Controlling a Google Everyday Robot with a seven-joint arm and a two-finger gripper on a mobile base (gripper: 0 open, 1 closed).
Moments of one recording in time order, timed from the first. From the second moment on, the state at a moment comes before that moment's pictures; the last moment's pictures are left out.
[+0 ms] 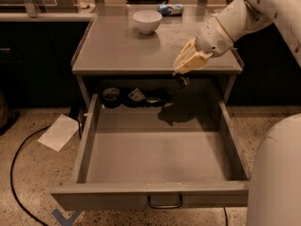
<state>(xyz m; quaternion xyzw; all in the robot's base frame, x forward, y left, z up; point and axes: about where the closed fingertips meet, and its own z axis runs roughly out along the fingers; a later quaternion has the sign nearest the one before) 0.629 -0.095 0.885 -0.69 0.62 0.24 0.28</state>
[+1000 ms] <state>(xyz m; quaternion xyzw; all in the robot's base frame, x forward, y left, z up) 0.570 -0.060 0.820 -0.66 0.64 0.27 0.29</state>
